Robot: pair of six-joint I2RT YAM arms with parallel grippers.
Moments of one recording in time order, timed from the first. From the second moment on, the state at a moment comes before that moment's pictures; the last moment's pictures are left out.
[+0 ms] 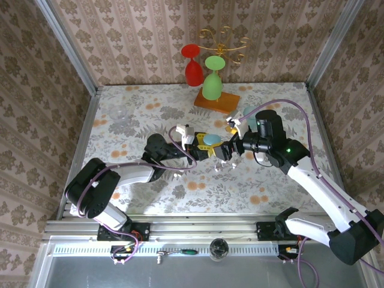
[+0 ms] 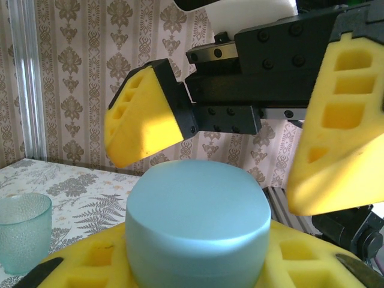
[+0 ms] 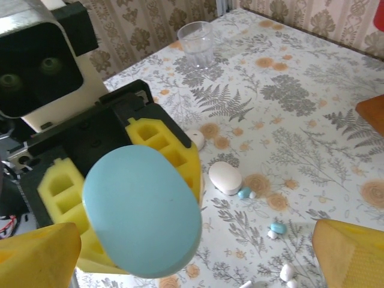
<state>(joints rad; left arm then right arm) -0.73 1.55 0.63 1.16 0.82 -0.28 0.47 1.08 1.02 -0.43 -0.46 -0.07</state>
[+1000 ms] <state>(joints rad) -0.73 1.52 0.59 1.15 0.82 -0.25 0.44 1.09 1.05 -0.35 -0.34 0.10</state>
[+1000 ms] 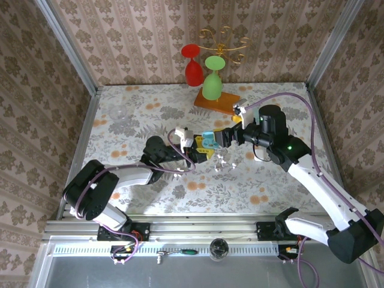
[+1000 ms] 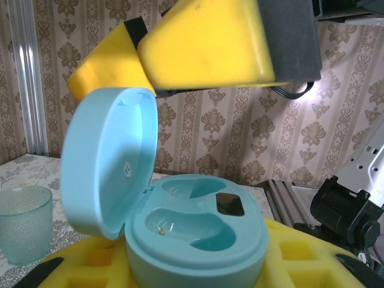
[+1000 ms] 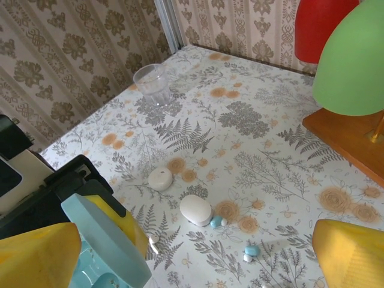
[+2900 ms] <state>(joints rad) -0.47 1.20 0.33 1.08 0.82 -0.21 0.45 2.00 1.27 -0.28 -0.35 0.69</state>
